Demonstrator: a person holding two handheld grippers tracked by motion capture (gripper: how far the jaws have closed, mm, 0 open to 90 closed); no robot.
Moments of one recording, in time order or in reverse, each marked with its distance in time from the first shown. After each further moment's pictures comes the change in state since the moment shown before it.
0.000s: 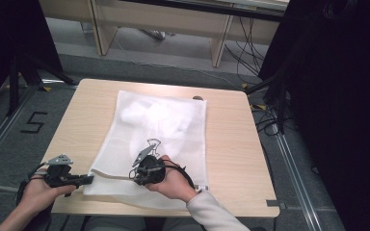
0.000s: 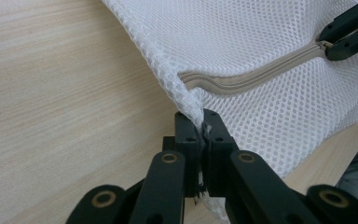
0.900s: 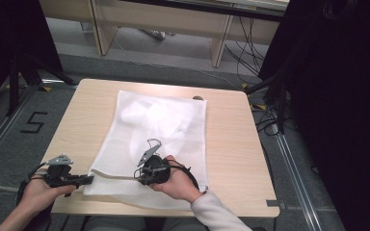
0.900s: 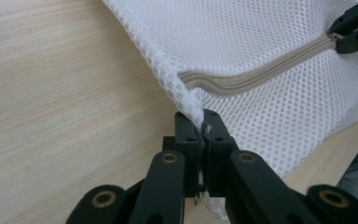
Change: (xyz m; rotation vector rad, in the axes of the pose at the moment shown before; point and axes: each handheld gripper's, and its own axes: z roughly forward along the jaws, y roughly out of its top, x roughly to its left) left arm 0.000 0.000 0.000 0.005 0.000 0.004; right arm -0.003 -0.009 -0.009 -0.006 -0.007 0.011
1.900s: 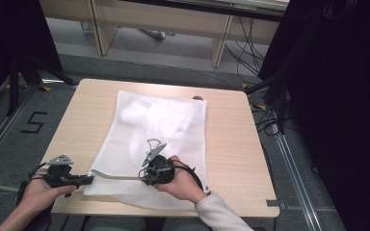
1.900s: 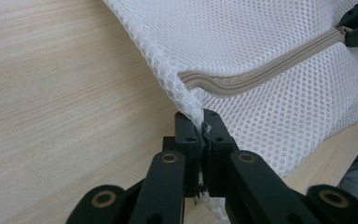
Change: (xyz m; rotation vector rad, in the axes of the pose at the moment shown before) left arm 0.000 0.000 0.001 0.004 -0.002 -0.002; right arm -0.003 -0.009 -0.008 0.004 -0.006 0.019
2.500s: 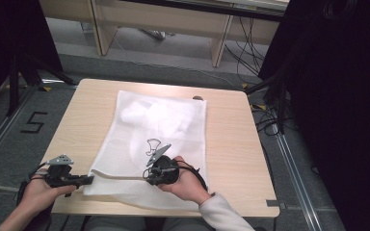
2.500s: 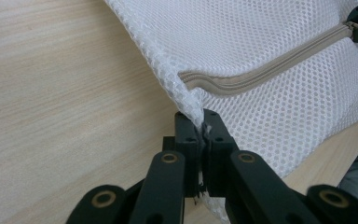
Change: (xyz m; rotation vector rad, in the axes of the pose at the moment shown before) left arm 0.000 0.000 0.000 0.006 0.004 -0.011; right arm -0.003 -0.009 -0.008 0.003 -0.004 0.013
